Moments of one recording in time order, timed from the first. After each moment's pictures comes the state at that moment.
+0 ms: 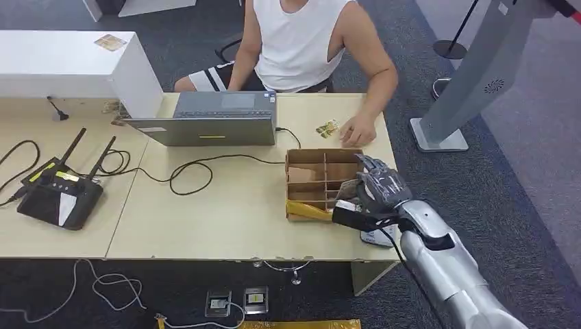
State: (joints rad) left arm -0.15 0.11 0.05 -0.18 -0.17 0.27 -0.02; right arm -0.56 -0.21 0.54 -1.03 0.95 -0.01 -0.15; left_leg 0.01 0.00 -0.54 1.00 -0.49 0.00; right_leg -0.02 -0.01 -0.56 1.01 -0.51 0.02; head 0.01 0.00
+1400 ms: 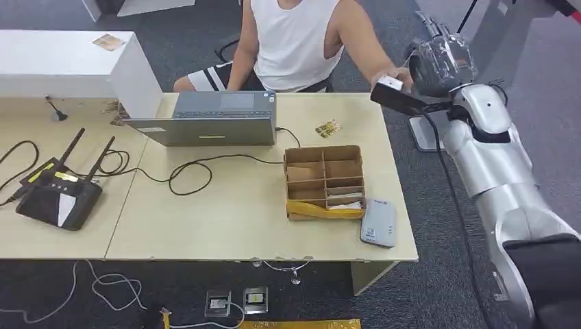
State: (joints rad) left arm -0.18 0.11 0.02 -0.18 -0.20 0.26 -0.01; right arm -1.11 -0.19 0.44 -0.70 1.03 -0.17 -0.22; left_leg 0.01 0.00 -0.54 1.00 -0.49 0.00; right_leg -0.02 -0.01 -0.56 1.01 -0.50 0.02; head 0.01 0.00
